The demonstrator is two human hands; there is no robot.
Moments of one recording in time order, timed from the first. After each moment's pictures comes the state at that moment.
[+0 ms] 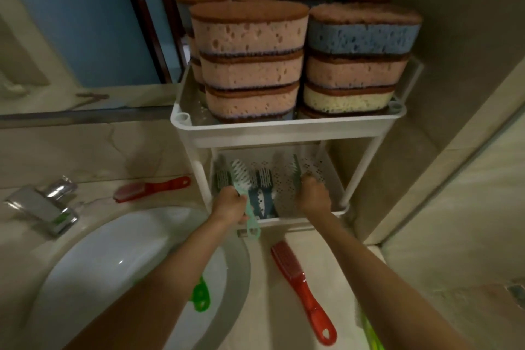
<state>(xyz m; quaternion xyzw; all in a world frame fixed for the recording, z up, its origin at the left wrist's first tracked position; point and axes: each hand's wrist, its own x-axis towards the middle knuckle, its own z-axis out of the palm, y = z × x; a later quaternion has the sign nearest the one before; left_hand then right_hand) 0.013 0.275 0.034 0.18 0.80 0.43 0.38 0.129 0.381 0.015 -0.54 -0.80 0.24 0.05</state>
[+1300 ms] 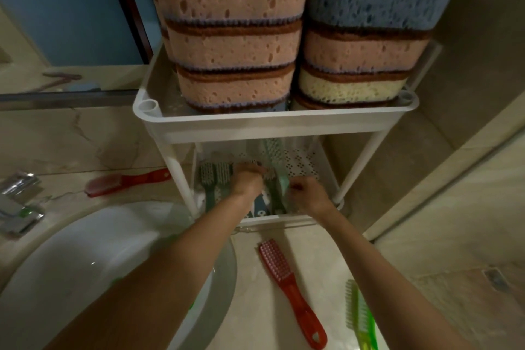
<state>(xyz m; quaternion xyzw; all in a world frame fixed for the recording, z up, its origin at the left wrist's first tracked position) 0.034 0.337 0.031 0.16 0.77 0.45 0.42 0.147 0.397 0.007 -0.46 -0.80 0.38 0.07</state>
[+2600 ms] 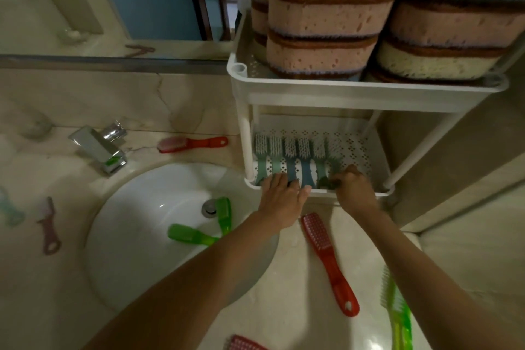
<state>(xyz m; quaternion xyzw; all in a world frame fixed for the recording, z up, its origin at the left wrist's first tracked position) 0.044 0.254 -0.017 0.51 0.84 0.08 0.16 0.153 0.373 -0.018 -0.42 -0.89 0.17 0.03</state>
